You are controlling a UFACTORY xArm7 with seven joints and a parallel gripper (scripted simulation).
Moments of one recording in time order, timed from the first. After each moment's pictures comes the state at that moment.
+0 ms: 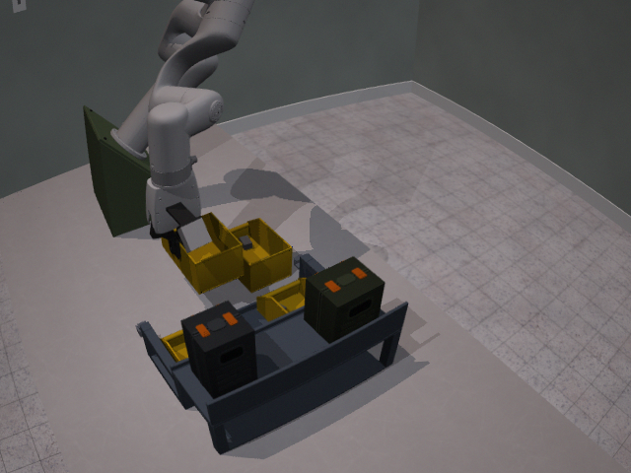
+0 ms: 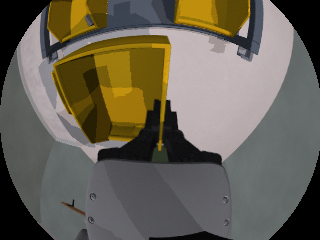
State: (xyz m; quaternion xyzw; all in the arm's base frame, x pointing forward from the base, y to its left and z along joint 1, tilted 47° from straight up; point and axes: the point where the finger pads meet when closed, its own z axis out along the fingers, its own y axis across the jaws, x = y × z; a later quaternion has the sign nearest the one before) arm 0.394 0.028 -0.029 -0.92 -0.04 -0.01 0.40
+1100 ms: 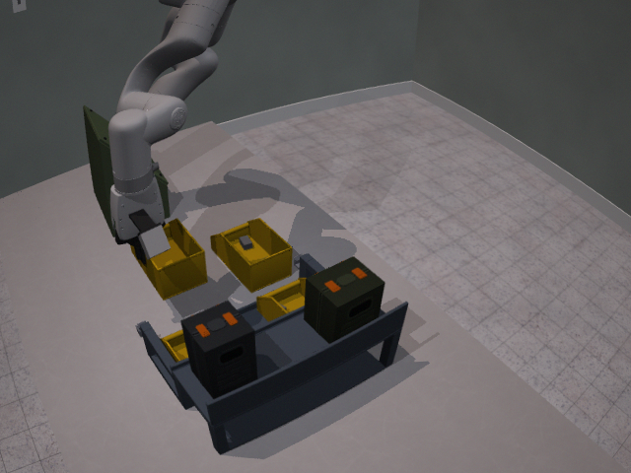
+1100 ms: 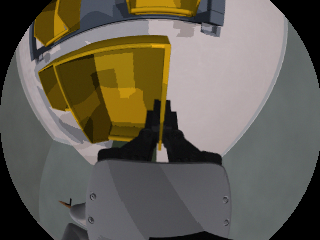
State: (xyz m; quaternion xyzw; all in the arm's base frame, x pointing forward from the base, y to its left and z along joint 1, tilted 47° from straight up) arm 0.381 -0.023 -0.079 -0.92 -0.04 -0.01 0.40
